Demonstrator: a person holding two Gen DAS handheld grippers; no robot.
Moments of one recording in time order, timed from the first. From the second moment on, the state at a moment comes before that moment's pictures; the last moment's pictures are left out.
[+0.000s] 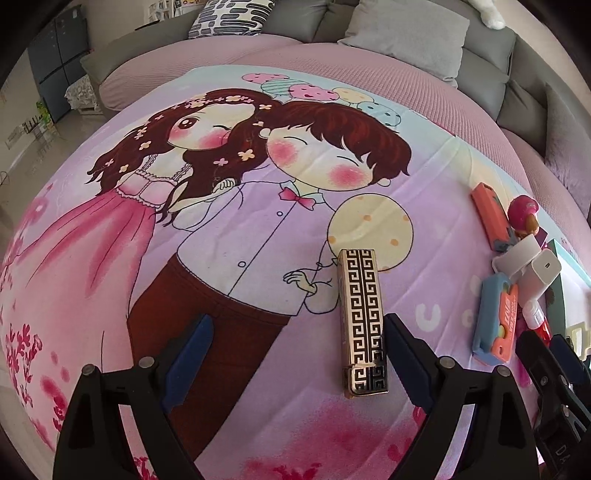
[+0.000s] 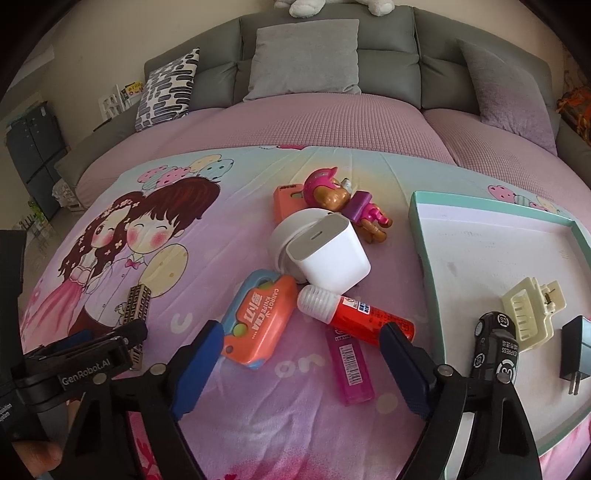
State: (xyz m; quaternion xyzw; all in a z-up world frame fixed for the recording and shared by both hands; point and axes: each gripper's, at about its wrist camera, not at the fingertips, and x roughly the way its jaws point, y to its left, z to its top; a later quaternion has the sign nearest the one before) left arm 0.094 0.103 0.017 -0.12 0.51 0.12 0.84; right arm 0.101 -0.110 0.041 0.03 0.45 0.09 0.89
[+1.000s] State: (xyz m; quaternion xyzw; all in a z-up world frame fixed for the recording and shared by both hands) left arm 0.107 0.095 0.017 -0.09 0.49 0.10 0.86; right arm 0.118 -0.071 0.012 0.01 0.47 0.10 0.88
